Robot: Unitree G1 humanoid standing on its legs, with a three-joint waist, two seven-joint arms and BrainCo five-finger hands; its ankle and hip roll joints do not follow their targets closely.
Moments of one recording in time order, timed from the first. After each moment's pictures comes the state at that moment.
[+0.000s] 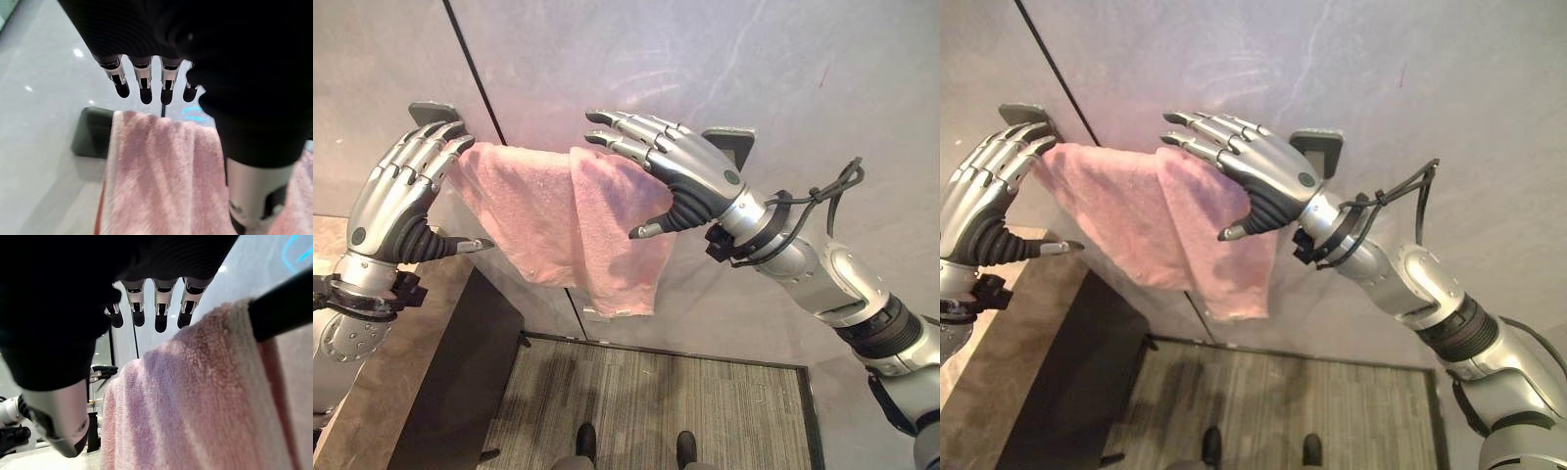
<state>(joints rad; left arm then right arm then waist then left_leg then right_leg) 0.06 1.03 0.25 -0.29 0.38 -0.29 0.30 -0.79 -0.73 0.52 -0.29 -0.41 -0.15 -0.02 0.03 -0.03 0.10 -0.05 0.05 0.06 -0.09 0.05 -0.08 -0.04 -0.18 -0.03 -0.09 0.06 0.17</state>
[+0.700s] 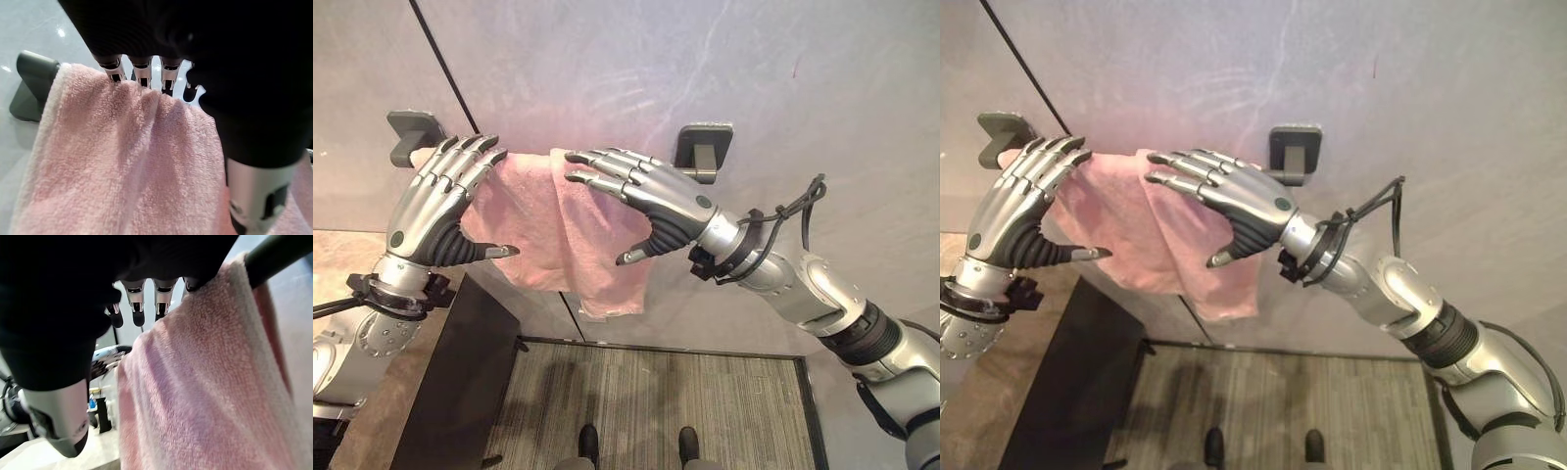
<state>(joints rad) -0.03 1.01 0.10 -0.25 0.39 -0.29 0.30 -0.80 -0.71 0.61 -0.29 -0.41 -0.16 0.05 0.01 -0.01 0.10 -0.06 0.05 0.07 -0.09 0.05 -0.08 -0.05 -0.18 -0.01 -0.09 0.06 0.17</state>
